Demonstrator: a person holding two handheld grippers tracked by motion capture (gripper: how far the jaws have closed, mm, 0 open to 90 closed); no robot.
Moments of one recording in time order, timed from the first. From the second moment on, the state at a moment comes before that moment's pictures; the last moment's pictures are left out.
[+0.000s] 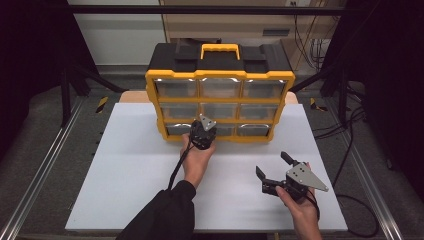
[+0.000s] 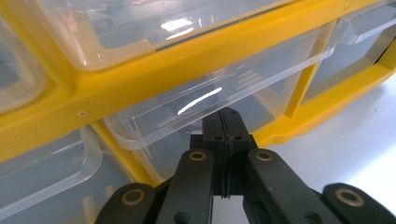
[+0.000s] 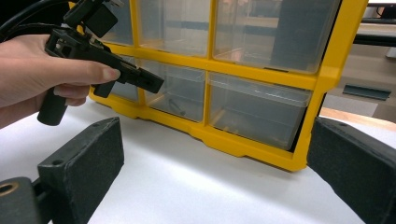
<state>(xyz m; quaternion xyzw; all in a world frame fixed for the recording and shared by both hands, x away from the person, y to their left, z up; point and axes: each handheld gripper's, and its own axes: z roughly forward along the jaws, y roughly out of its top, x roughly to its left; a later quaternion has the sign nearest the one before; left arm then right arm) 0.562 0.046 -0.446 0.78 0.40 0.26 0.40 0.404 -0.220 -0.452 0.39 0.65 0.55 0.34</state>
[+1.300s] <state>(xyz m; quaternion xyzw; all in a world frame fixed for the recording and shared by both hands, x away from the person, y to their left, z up) 0.555 0.053 -0.439 0.79 0.39 0.26 0.40 0.407 -0.223 -0.454 0.40 0.65 0.56 0.34</state>
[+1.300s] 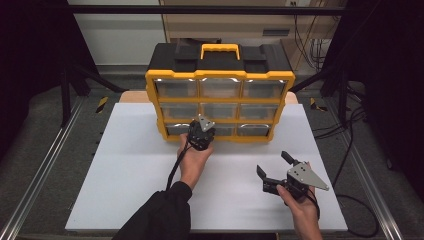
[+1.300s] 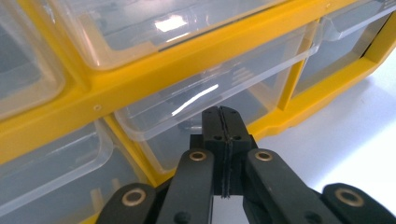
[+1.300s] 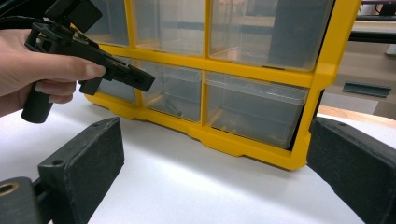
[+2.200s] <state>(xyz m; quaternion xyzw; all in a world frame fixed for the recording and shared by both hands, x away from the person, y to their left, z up) 0.543 0.061 -0.433 0.79 0.38 0.26 0.40 0.405 -0.223 -0.451 0.39 0.65 0.56 0.35</state>
